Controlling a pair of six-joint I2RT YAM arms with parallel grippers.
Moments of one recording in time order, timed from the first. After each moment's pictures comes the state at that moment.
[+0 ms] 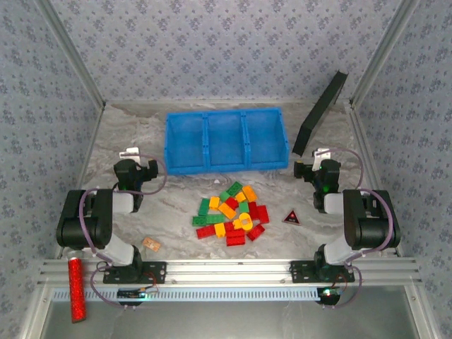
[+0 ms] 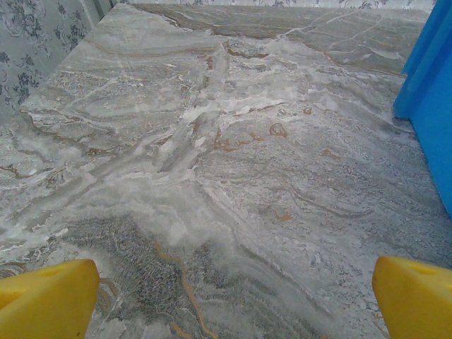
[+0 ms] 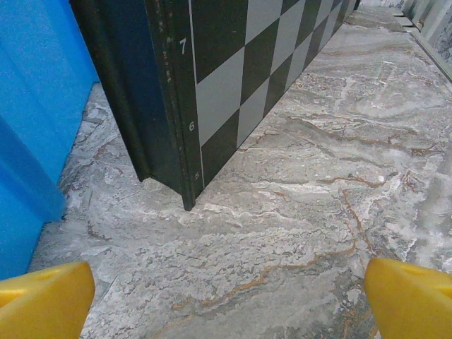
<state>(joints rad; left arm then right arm) 0.00 1.54 0.40 0.70 -0.15 -0.06 -0.03 1.52 0.38 0.70 0.01 -0.04</state>
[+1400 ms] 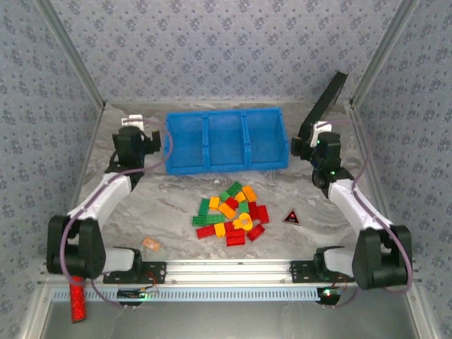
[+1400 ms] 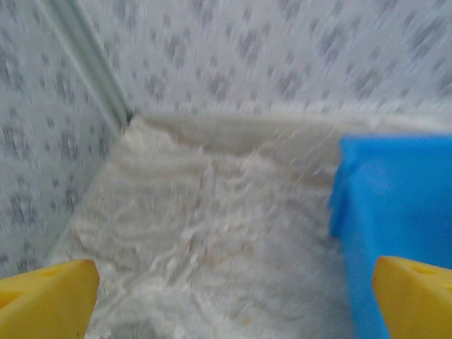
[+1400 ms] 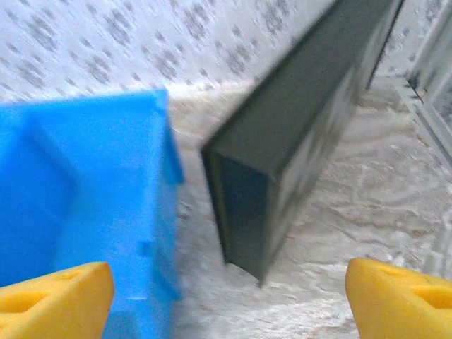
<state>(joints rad) -0.17 1.27 0.88 0.02 -0.32 -0.03 0.12 1.20 0.79 -0.02 0.08 0.12</state>
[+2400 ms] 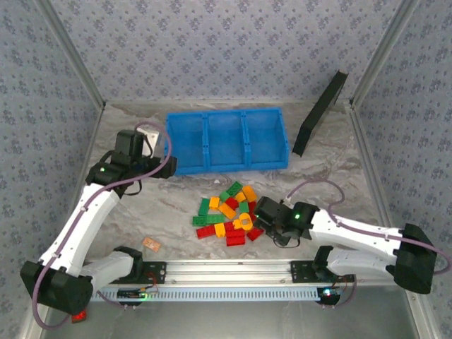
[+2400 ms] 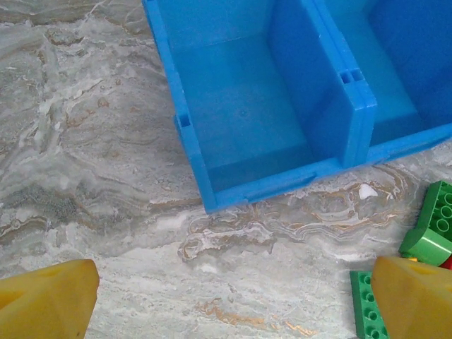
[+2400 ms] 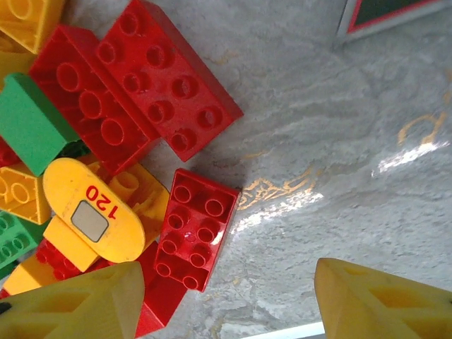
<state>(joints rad) -0.32 1.06 1.07 -0.79 -0.03 -0.08 1.06 1.09 0.66 -0.83 0.13 1.62</state>
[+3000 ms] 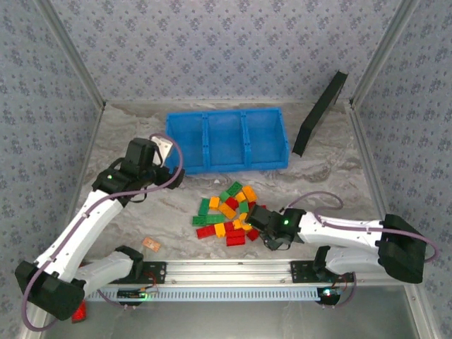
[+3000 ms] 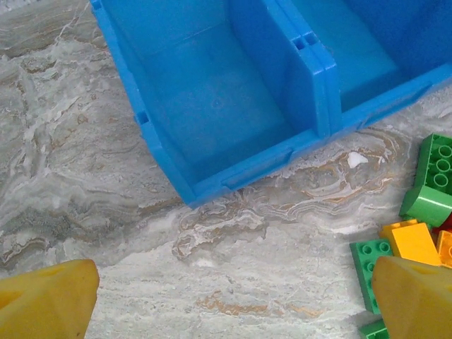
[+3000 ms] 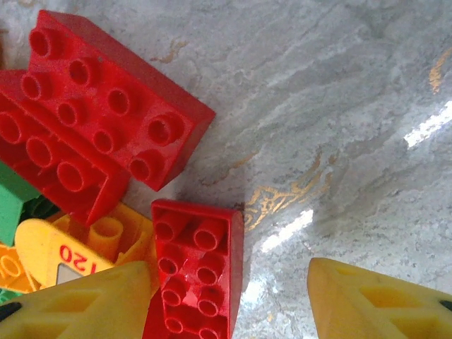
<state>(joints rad) -0.47 1.01 1.01 -0.78 -0.12 0.01 1.13 1.18 0.59 -0.67 0.19 1.95</state>
